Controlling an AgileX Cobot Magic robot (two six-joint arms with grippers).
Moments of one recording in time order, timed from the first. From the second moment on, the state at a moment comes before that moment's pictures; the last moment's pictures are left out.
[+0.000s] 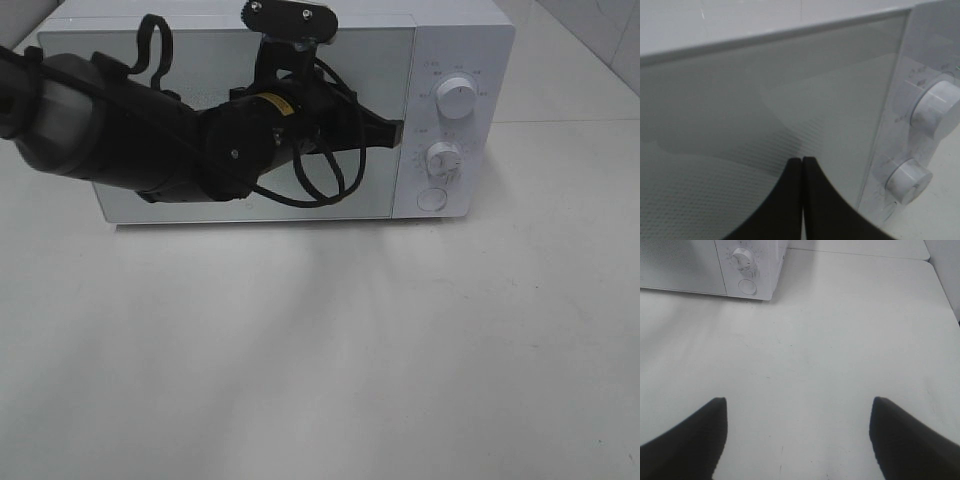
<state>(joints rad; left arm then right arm) -0.78 2.04 -1.22 -0.48 -0.51 0.31 0.15 0.00 -0.50 -0.08 1.04 0.03</state>
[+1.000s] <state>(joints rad) -0.84 1.65 -0.91 -0.43 0.06 0.31 0.15 0.00 -0.50 -0.08 1.04 0.03</state>
